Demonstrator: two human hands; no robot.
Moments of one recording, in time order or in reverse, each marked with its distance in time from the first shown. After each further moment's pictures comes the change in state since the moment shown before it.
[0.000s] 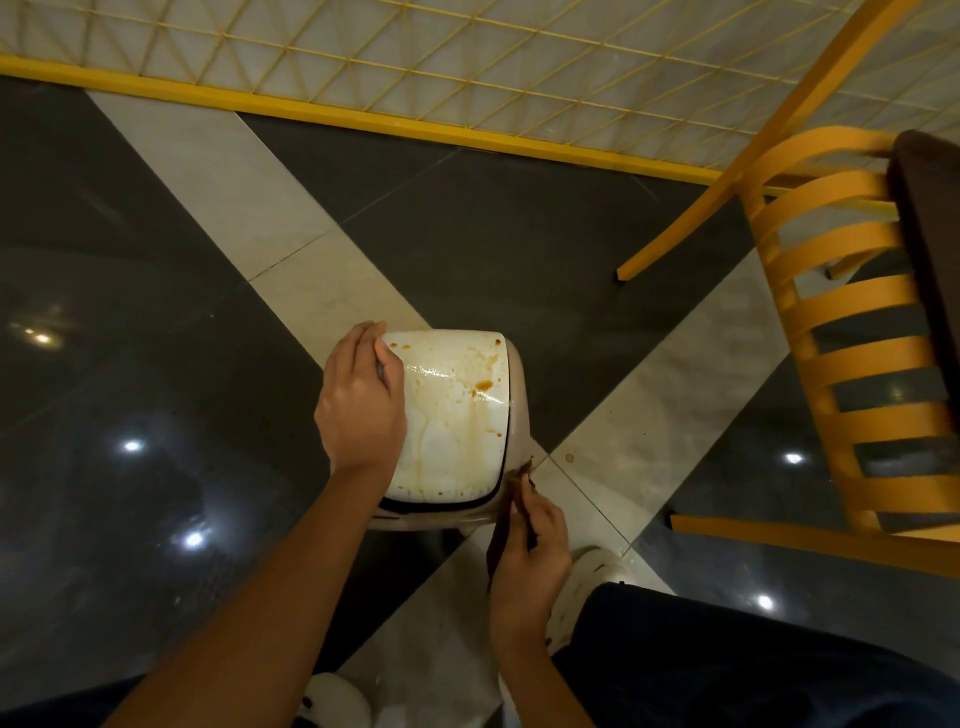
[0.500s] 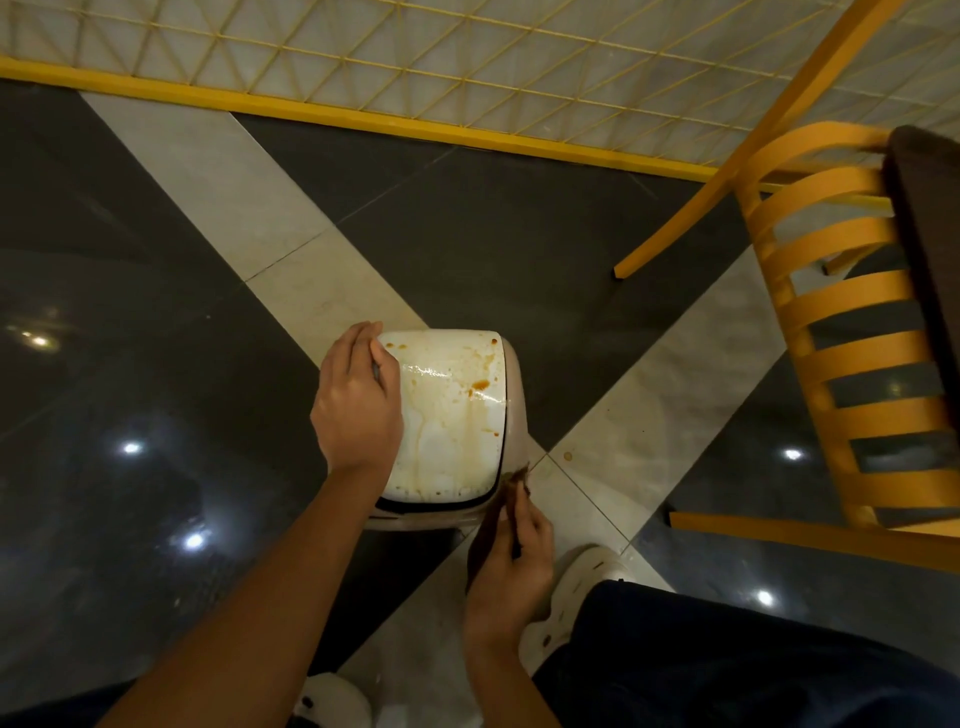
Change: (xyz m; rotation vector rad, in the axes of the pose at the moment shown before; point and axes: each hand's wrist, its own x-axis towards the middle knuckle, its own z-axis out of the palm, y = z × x) left_hand 0.000 0.000 0.000 -0.005 -0.013 0.004; right_hand -0.015 -0.004 0.014 0.118 0.121 0.091
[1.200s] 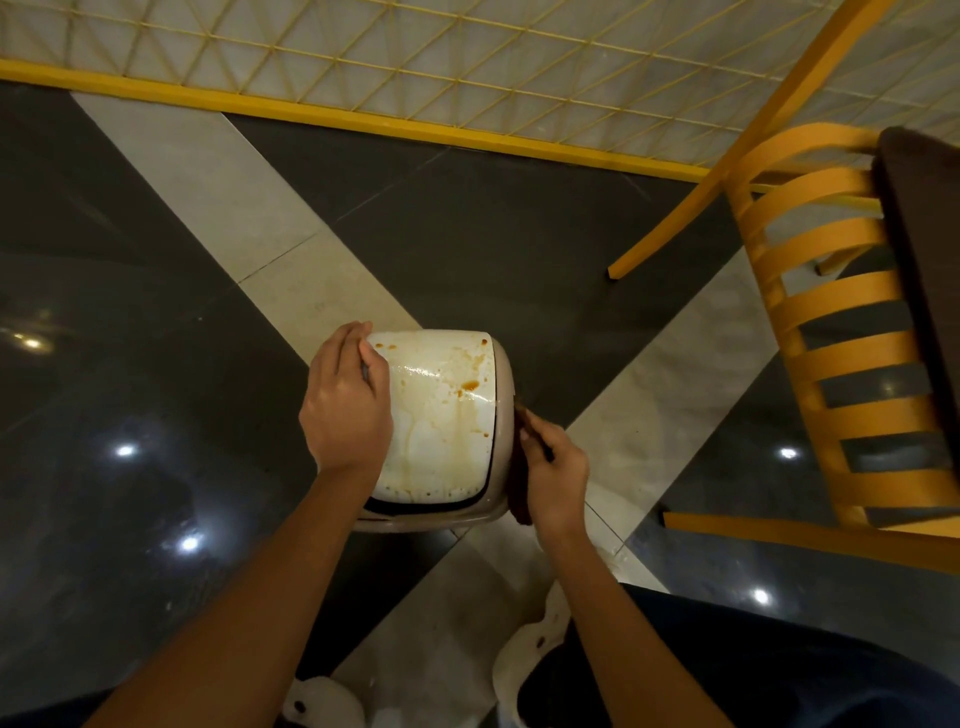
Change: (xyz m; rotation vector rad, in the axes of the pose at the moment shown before) left_hand 0.001 0.001 0.000 -0.020 -0.001 -0.029; right_hand 0.098 -0.020 0.000 -0.176 -0.409 -0.072
